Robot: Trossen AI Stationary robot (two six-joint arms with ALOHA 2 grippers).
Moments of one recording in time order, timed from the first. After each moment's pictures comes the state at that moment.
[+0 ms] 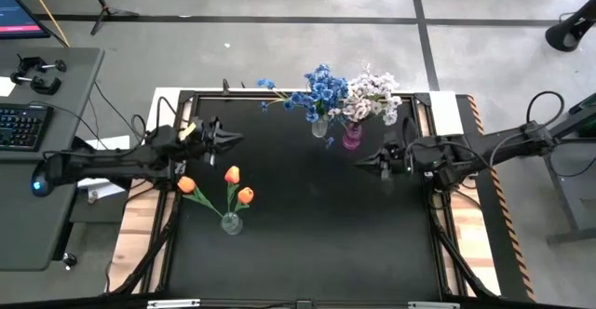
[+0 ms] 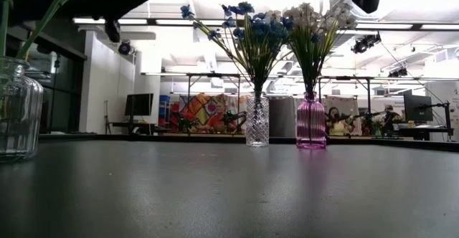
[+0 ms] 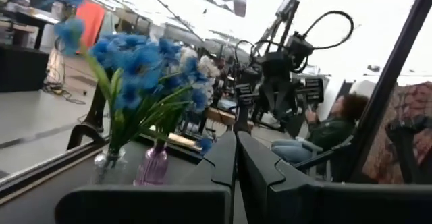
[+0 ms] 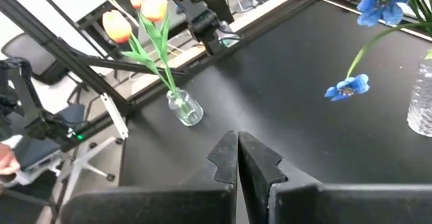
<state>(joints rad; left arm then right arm) 0.19 0.57 0.25 0.52 0.02 -0.33 0.24 0.87 0.84 -0.35 0.27 0.61</state>
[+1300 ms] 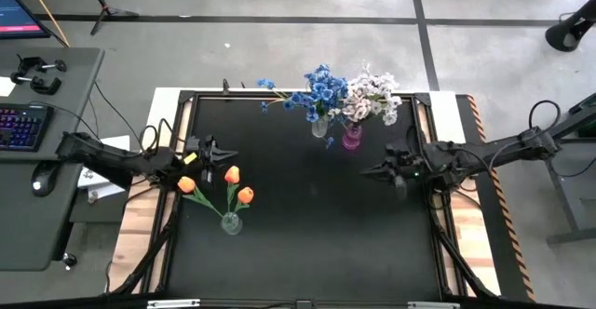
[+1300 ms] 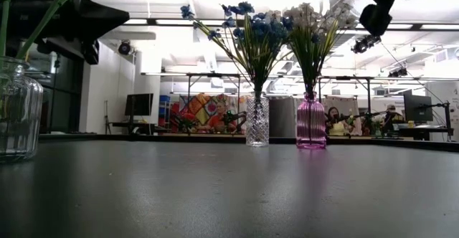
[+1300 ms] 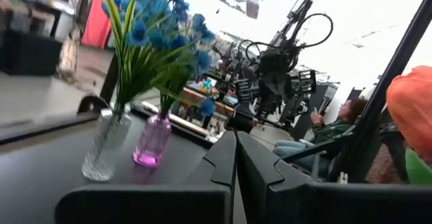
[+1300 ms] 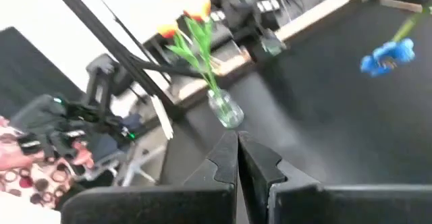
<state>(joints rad) -0.17 0.42 0.01 0.61 -0.39 -0.31 0.21 0.67 0.53 -0.05 0.12 0.60</state>
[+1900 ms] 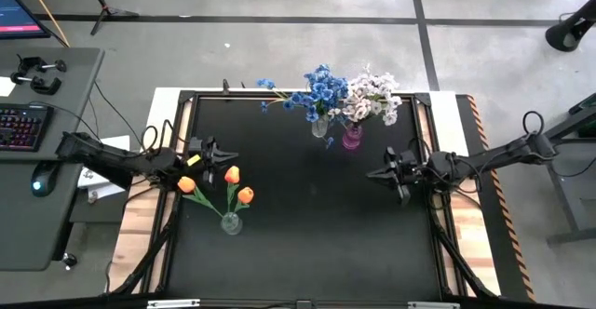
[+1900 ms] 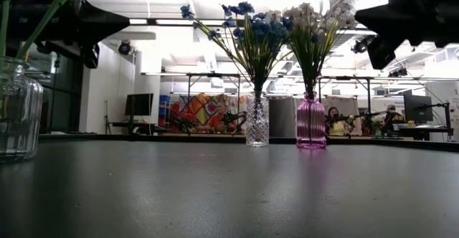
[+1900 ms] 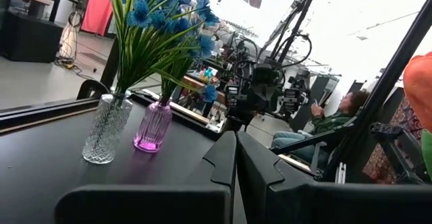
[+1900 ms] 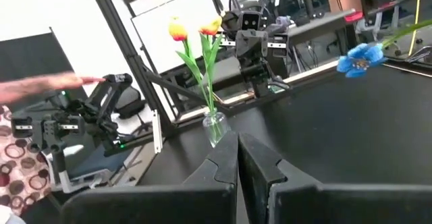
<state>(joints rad) -0.17 0.42 0.01 0.56 -0.38 -0.36 0.21 0.50 0.07 0.50 0.12 0.36</state>
